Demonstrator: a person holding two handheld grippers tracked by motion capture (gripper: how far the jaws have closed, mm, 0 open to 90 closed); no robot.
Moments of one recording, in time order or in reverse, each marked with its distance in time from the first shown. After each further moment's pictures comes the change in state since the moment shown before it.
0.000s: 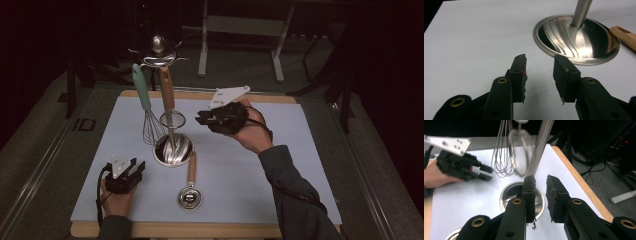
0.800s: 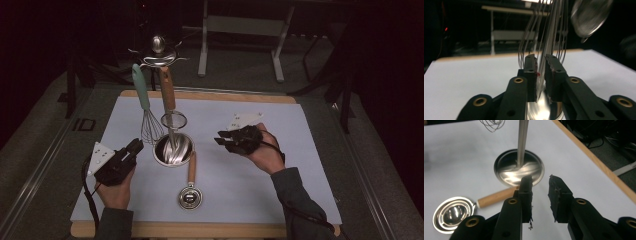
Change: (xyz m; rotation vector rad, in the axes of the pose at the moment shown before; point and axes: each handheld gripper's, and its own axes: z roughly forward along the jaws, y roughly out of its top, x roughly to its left) left arm -0.008 0.071 -0.057 -0.359 -0.190 -0.082; right arm 0.006 -0.085 0.002 0.089 -0.047 0.099
